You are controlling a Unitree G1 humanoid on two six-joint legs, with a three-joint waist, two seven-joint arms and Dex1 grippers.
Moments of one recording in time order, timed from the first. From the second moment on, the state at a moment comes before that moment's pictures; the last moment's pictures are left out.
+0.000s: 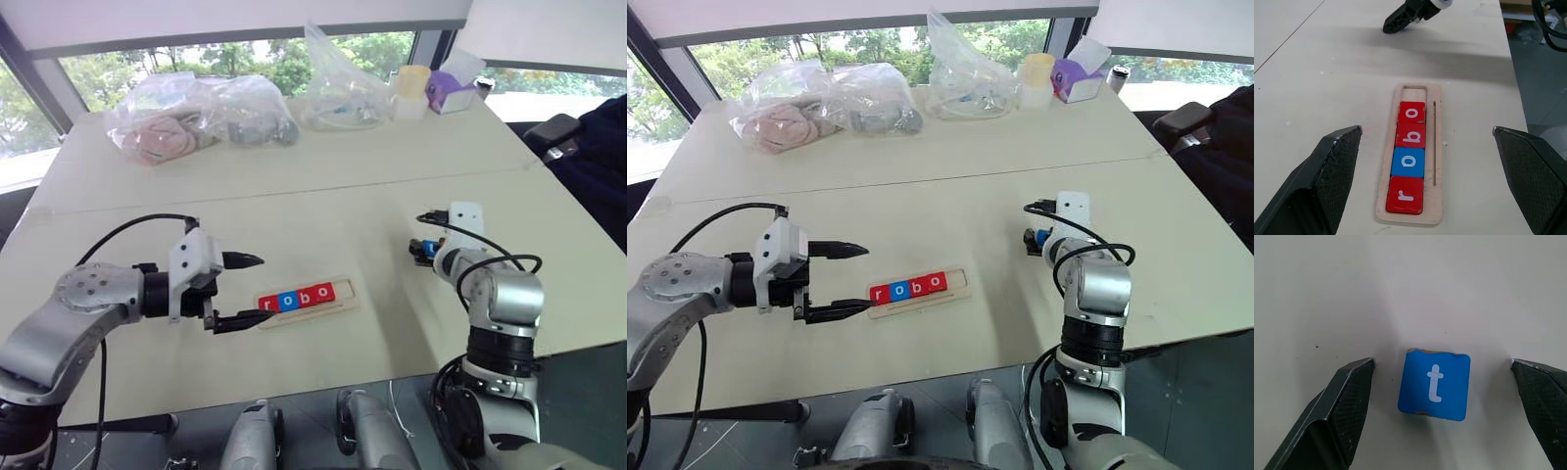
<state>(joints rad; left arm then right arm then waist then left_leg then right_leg) -0.17 0.89 0.07 -0.53 -0.61 0.58 -1.00 -0.55 -0.13 -0.30 -0.17 -0.02 1.26 0.03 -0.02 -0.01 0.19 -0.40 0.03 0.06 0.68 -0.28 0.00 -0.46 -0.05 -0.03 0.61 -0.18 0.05</state>
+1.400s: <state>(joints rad) -0.19 0.89 0.05 -0.51 -0.61 0.58 -1.01 -0.31 -0.12 -0.15 -0.68 0.20 1.61 0.05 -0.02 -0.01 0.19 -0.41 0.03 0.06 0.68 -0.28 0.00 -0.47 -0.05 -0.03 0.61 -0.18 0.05</state>
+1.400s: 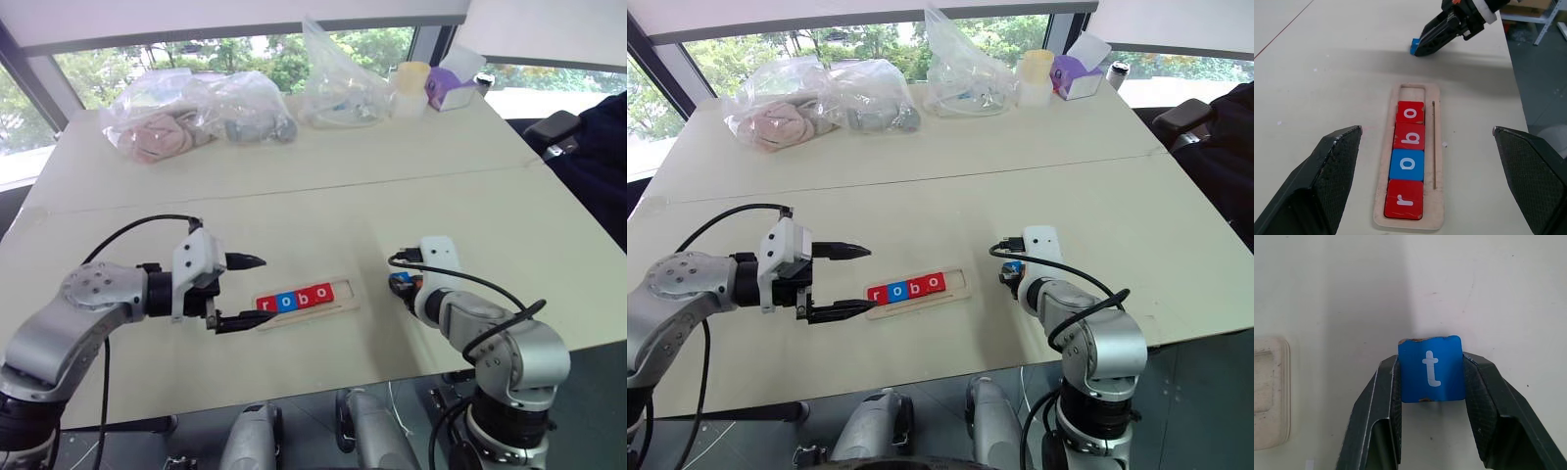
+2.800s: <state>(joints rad) -0.16 0.89 0.09 -0.52 -0.58 0.58 -1.00 -0.50 -0.80 0.19 0.31 0.18 0.14 1.30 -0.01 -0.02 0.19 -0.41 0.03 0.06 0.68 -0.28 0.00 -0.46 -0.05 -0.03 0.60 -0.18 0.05</state>
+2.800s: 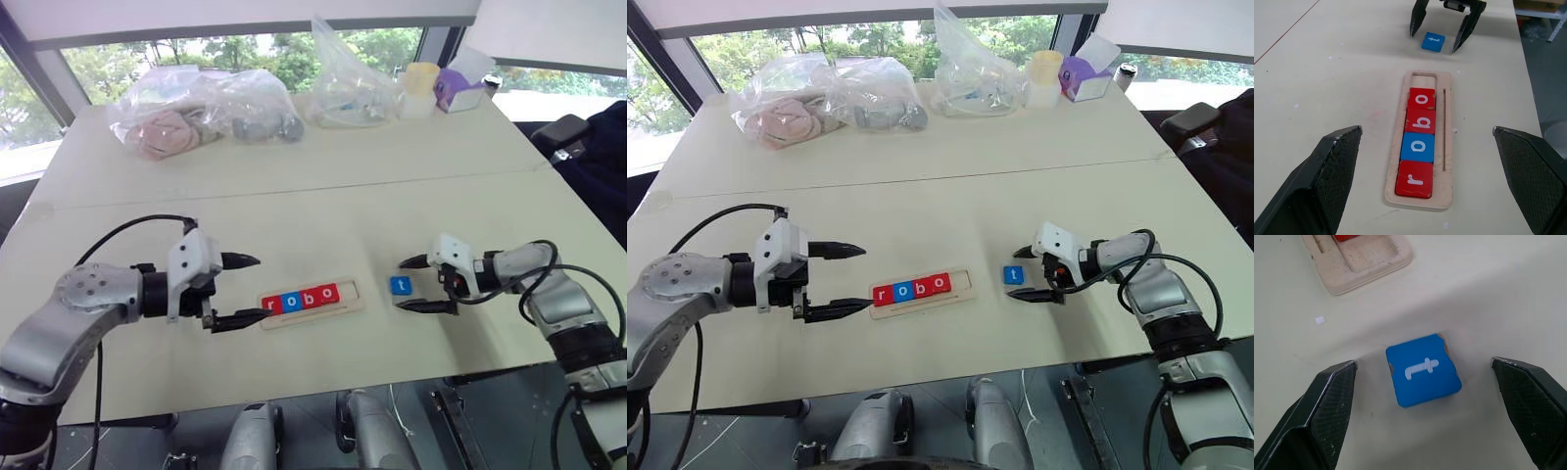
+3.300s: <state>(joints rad) -0.13 0.93 0.14 -0.53 -0.59 0.58 -1.03 -0.51 -0.78 0.19 0.22 0.16 0.16 1.33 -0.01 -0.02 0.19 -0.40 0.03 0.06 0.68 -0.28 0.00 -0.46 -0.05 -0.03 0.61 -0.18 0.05</state>
